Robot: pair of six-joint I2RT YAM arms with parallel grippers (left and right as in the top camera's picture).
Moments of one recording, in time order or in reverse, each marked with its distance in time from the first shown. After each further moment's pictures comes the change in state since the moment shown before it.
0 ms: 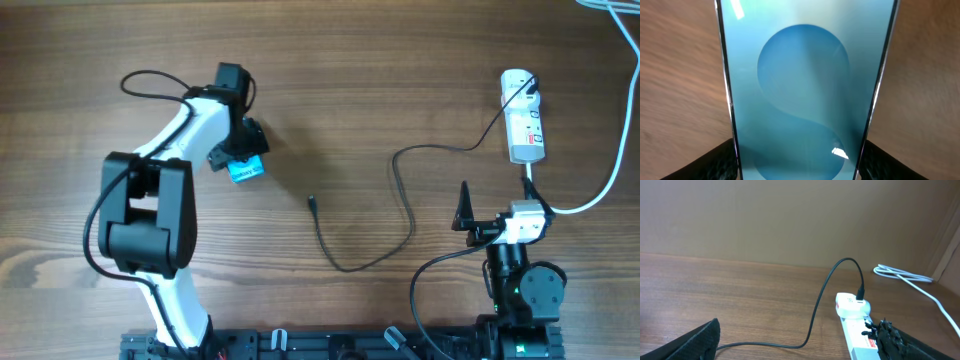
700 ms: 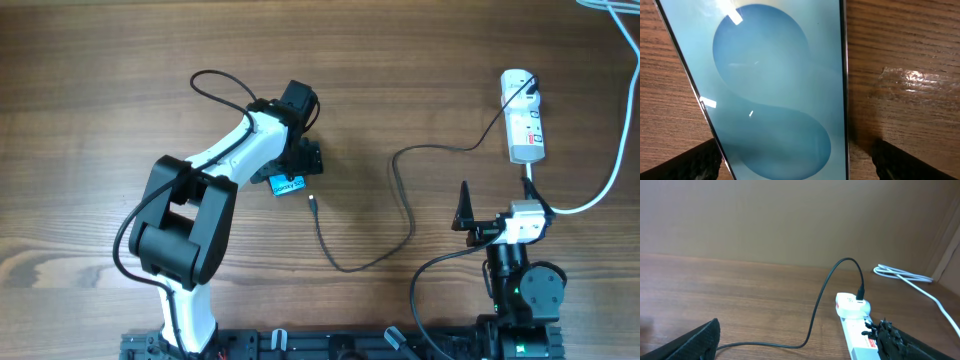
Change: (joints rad) left arm -0.254 -0.001 -0.001 -0.027 0.017 -0.027; right arm 0.000 0.000 0.000 0.000 0.000 0.000
